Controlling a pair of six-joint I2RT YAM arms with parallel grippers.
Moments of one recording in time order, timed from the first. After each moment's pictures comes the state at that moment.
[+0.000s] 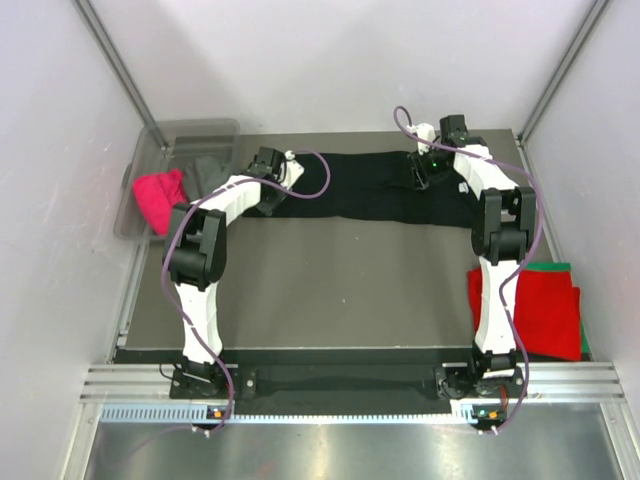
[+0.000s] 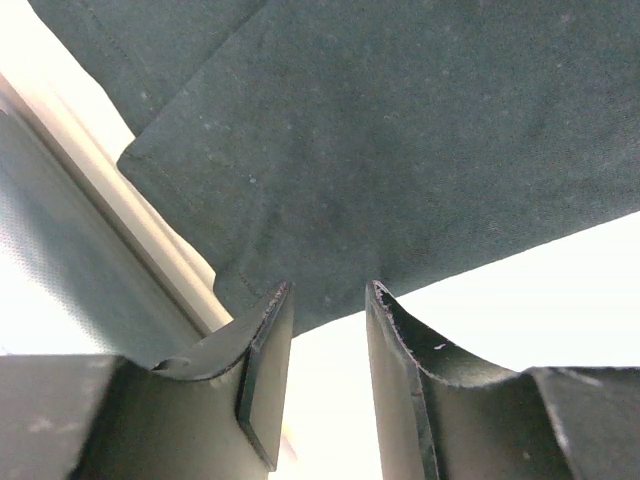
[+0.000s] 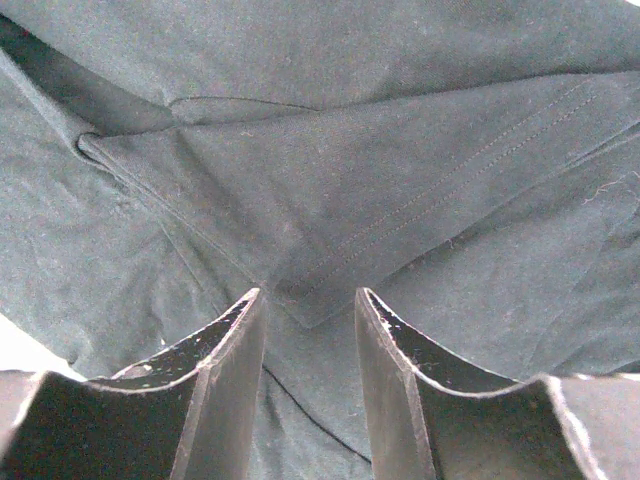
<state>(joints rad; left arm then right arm) -0.28 2.08 1.56 -0.48 -0.18 0.48 0.08 2.31 1.98 -0.69 -0.33 -0.43</state>
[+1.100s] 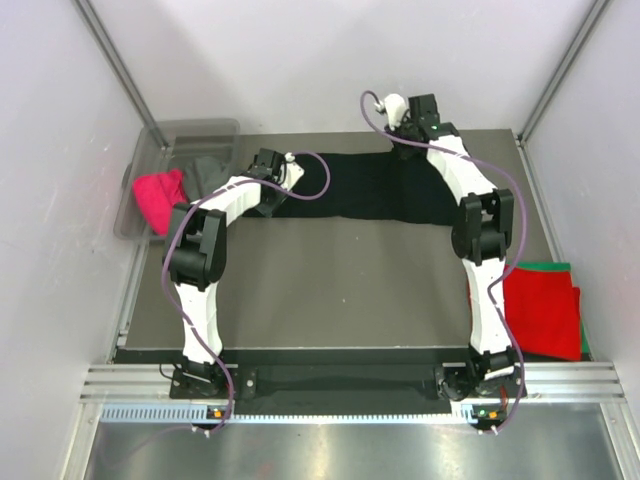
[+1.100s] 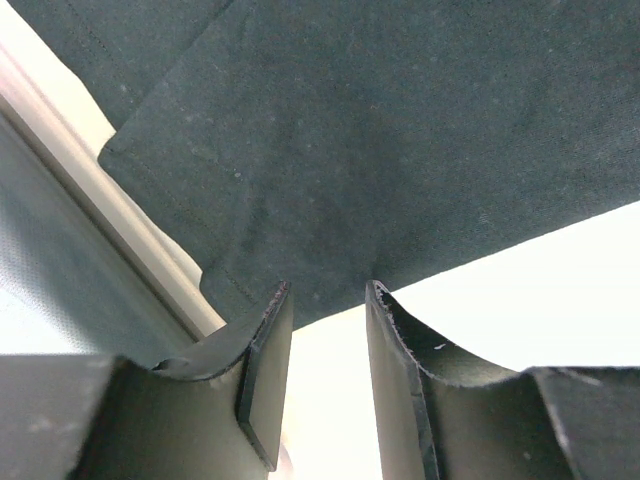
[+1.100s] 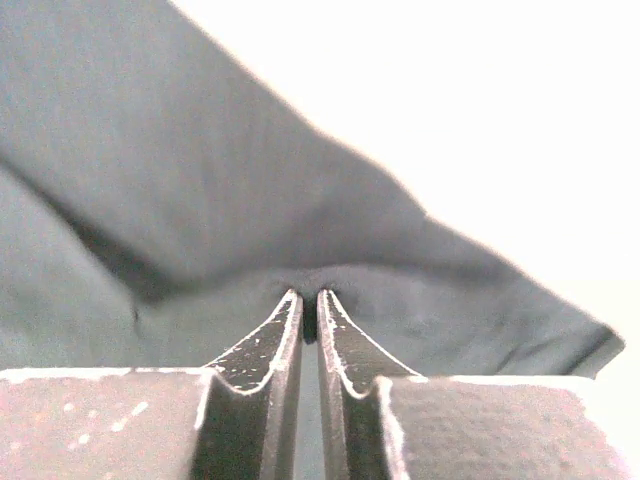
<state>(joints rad) -0.28 2.08 1.54 -0.48 -0.17 0.47 0.21 2.37 2.21 -0.61 -0.18 -0.47</state>
